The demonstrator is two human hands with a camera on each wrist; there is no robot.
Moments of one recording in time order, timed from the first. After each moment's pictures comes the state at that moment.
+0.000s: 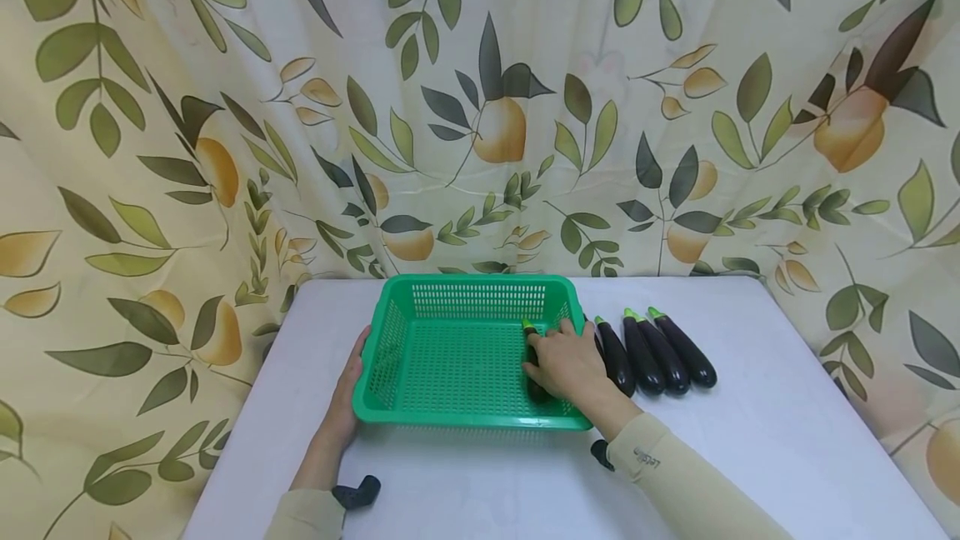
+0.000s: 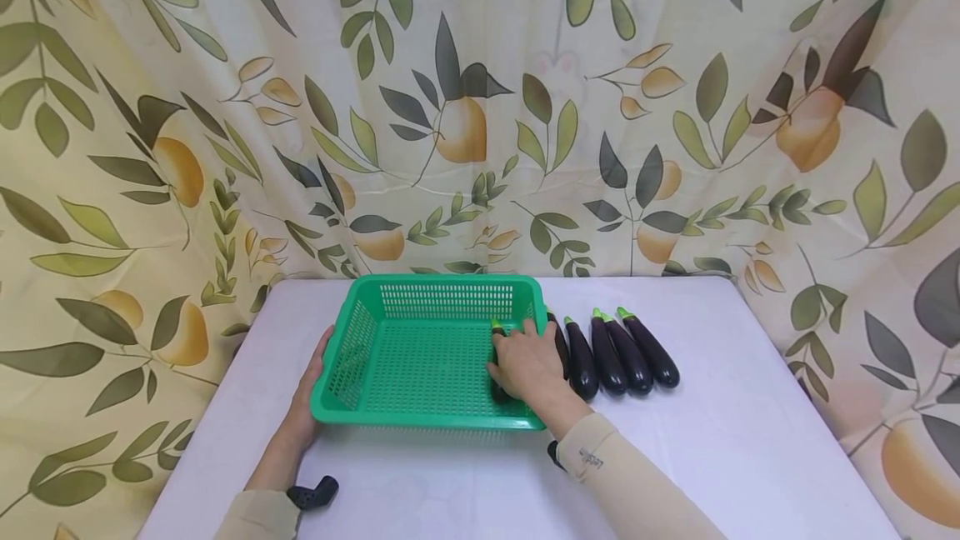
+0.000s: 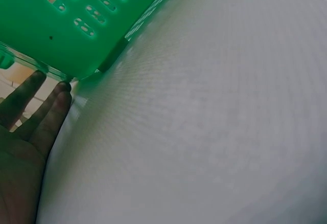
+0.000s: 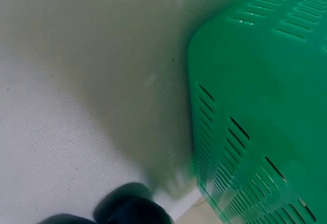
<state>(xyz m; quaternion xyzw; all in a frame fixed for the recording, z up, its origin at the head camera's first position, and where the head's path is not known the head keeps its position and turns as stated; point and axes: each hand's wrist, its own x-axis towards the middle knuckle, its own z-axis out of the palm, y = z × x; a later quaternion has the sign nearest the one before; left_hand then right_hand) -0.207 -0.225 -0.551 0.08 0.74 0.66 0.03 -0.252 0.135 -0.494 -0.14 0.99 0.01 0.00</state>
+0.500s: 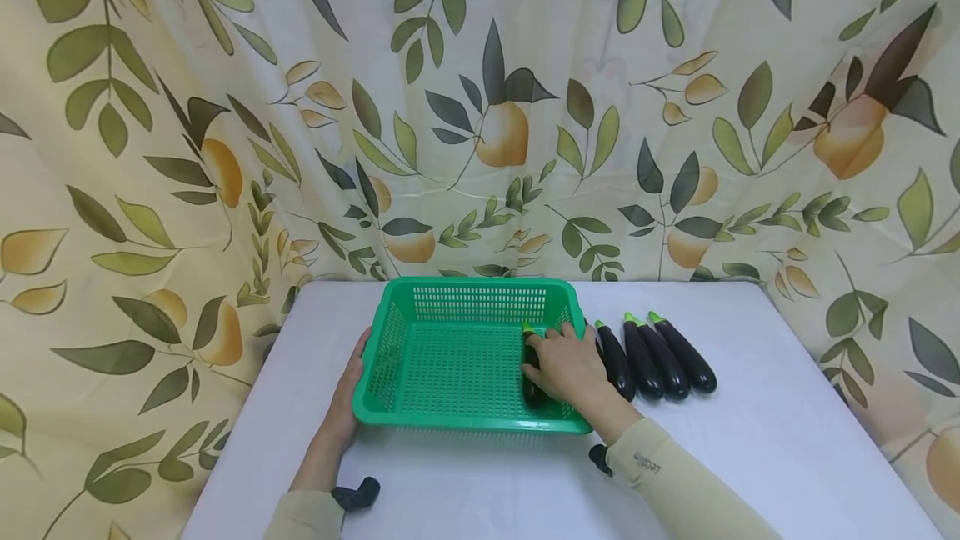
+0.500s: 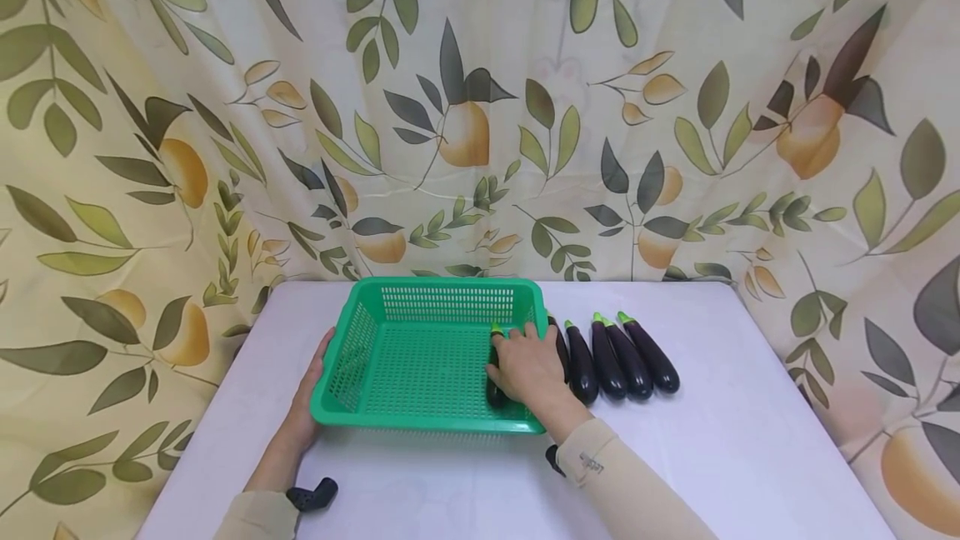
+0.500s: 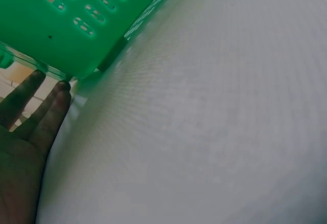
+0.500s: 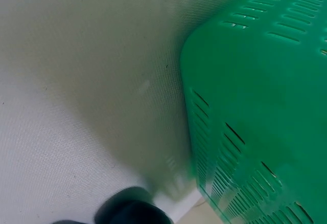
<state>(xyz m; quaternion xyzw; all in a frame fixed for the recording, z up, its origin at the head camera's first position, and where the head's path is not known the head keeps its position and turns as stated) -0.206 -0.225 -0.550 0.09 0.74 0.67 0.03 -0.251 0.136 -0.494 -0.14 0.99 -0.01 -0.01</state>
